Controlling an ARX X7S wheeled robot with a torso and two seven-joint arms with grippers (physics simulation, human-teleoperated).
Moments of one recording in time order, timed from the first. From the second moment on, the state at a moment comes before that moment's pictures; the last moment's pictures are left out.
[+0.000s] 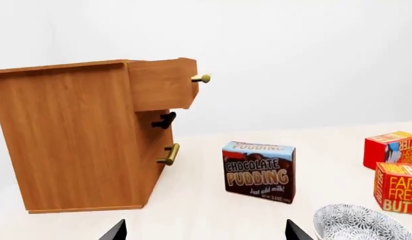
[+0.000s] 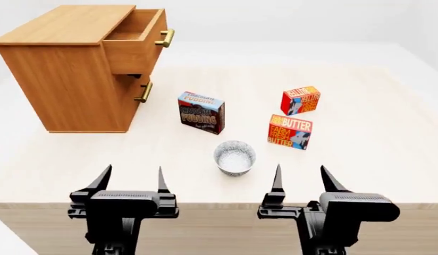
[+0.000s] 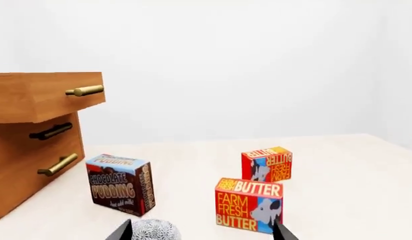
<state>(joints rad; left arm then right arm) -0.01 -0.18 0.16 0.42 -0.08 -0.30 -0.22 -0.01 0.17 -0.14 -0.45 0.20 0.27 0.23</state>
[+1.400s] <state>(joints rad) 0.01 -0.25 0.17 0.64 -0.14 -0.44 -0.27 -0.03 0.23 -0.19 -0.66 0.25 0.36 0.29</state>
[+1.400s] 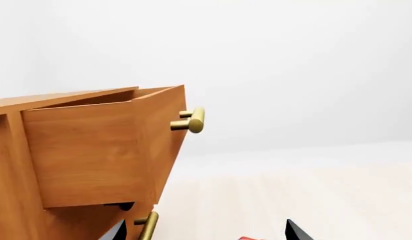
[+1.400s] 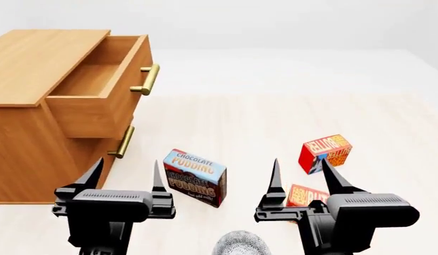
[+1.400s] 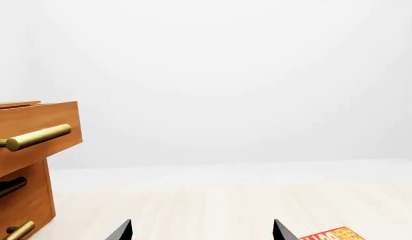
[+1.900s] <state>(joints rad) -0.71 -0.29 0.16 0.67 -0.26 -1.16 -0.26 -0.04 0.26 -0.18 -0.68 0.29 0.35 0.30</state>
